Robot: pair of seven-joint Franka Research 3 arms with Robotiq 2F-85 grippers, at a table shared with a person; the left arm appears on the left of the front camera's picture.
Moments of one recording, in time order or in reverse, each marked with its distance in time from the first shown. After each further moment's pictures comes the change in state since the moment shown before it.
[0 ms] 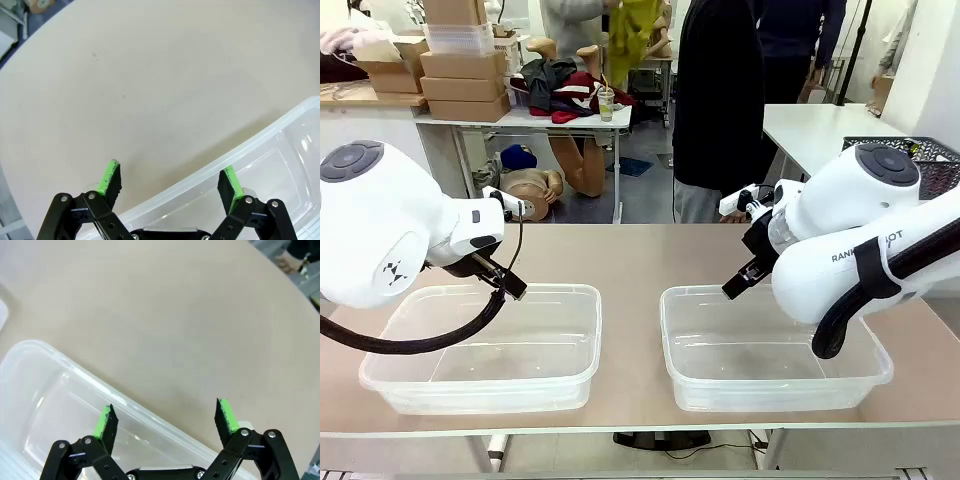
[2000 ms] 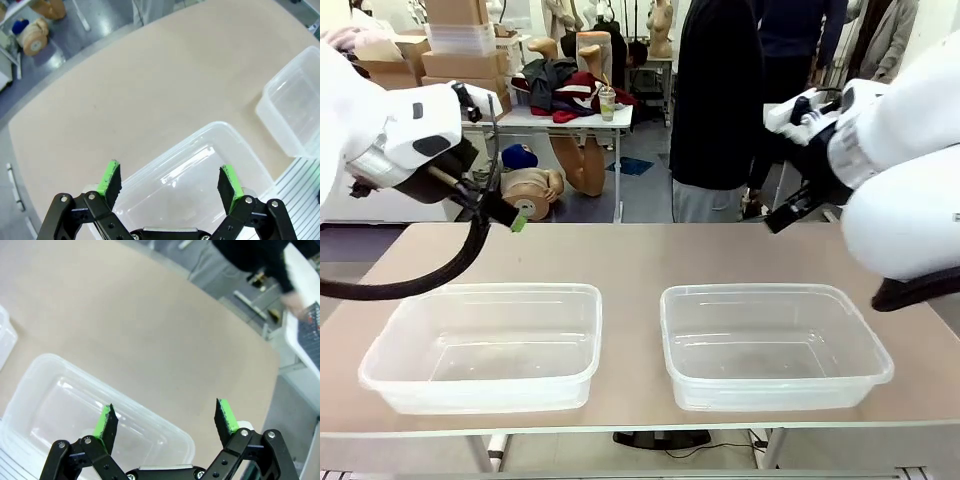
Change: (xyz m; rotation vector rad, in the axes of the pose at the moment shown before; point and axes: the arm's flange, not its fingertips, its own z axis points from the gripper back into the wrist) left arm 0.036 -0.020 0.154 -0.082 -0.196 -0.012; right arm 0.025 -0.017 0.139 -0.164 -0.107 0.010
